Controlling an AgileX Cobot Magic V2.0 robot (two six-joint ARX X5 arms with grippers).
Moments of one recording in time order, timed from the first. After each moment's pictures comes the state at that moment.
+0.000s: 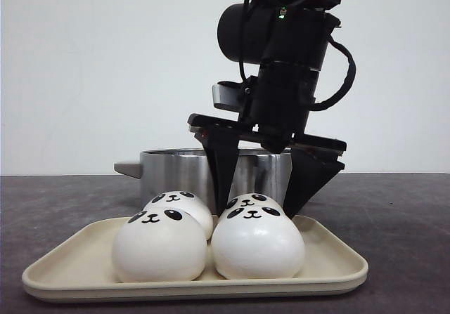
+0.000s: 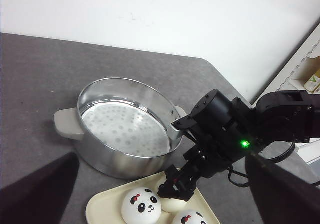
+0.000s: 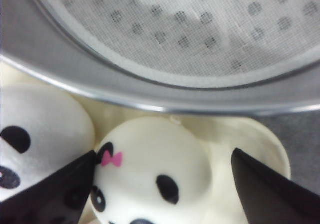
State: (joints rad) left arm -0.25 0.50 0.94 -0.68 0.36 -0.31; right arm 0.70 1.84 1.27 -0.67 -0.09 0.42
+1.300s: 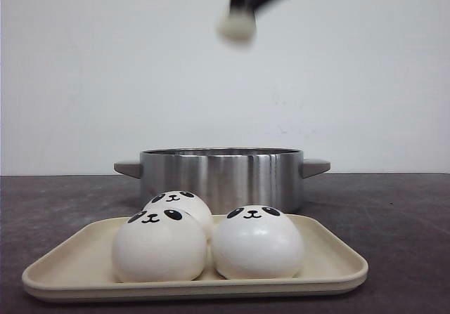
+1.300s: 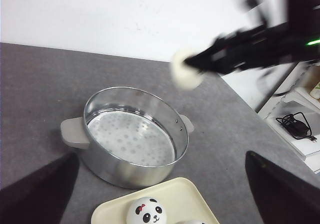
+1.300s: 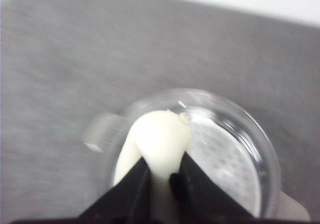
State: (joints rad) left arm -0.25 0.50 0.94 -0.65 0.34 -0.31; right arm 0.55 1.81 1.77 -0.67 -0.03 0.23
